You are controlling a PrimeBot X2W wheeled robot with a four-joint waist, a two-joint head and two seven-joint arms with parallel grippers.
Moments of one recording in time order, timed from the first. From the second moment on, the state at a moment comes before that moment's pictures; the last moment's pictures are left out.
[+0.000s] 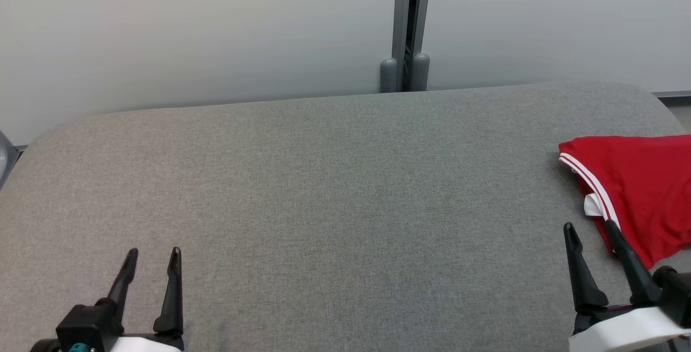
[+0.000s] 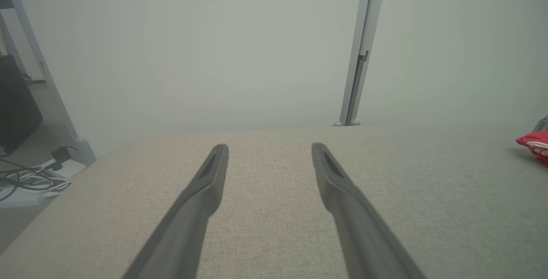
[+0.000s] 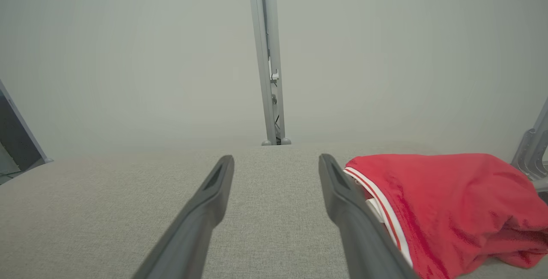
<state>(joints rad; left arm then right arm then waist) 0.12 0.34 -0.22 -0.04 -0.43 0.21 -0.17 0.09 -0.05 -0.06 -0.09 0.19 0.13 -0.04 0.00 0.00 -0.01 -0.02</state>
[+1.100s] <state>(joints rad) 0.04 0.22 -0.15 0.12 -0.83 0.10 -0.12 -0.03 -0.04 -0.10 0.15 0.65 0.13 0.06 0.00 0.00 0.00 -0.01</state>
